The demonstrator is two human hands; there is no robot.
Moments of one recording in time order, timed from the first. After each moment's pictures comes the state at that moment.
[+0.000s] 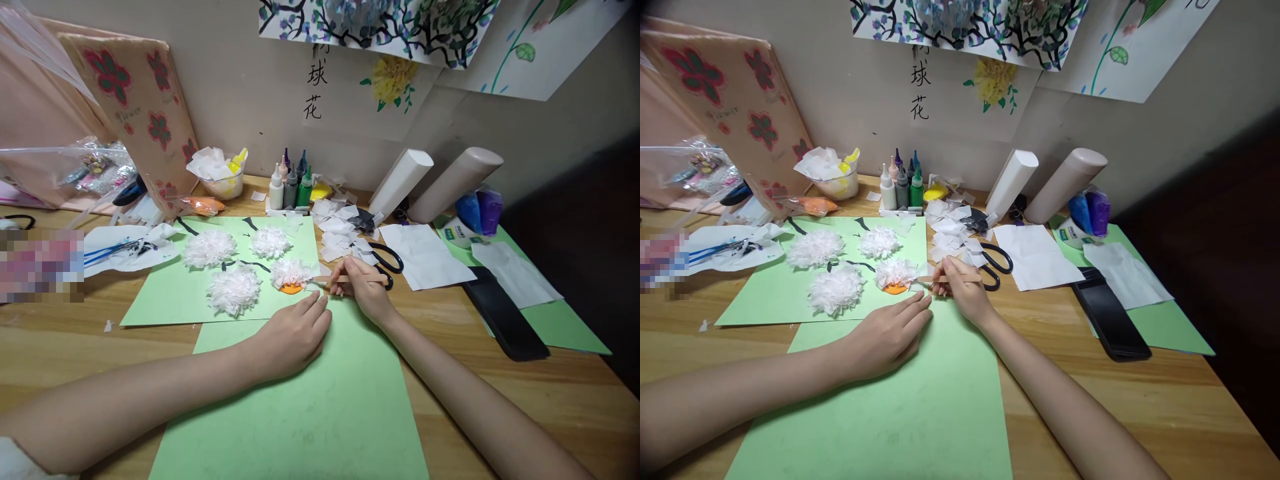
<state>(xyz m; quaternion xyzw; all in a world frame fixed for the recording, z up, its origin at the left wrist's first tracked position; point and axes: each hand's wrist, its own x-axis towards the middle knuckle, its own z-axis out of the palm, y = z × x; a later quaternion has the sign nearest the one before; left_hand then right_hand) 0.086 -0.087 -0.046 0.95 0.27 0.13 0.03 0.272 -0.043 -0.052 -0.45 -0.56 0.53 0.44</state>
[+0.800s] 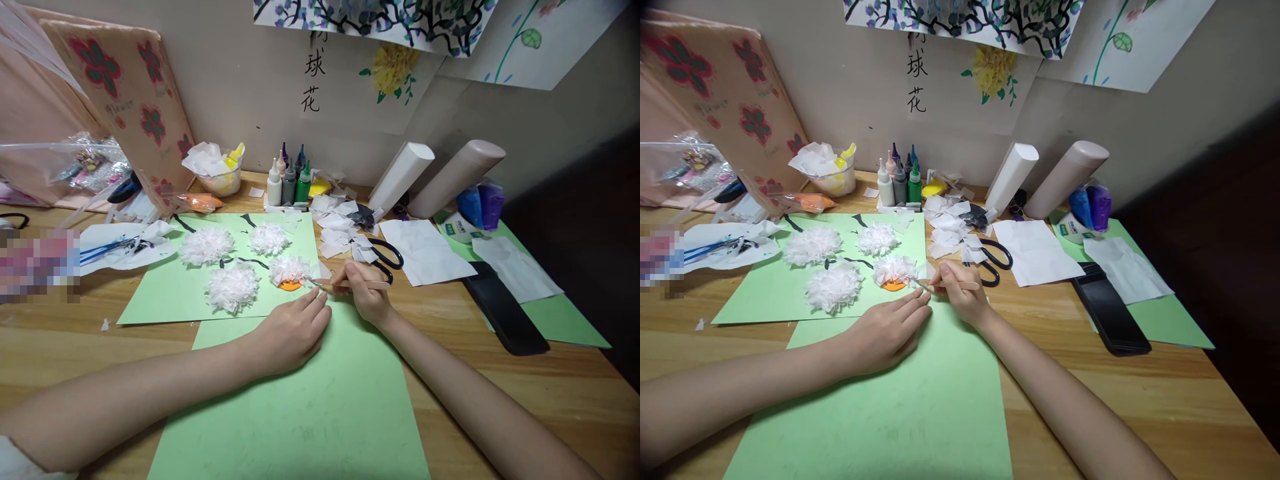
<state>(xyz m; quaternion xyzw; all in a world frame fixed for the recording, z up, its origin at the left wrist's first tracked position) 0.086 -0.085 -0.046 0.95 0.26 0.13 0.05 0.273 -0.052 -0.051 -0.44 -0.70 0.35 0.45</state>
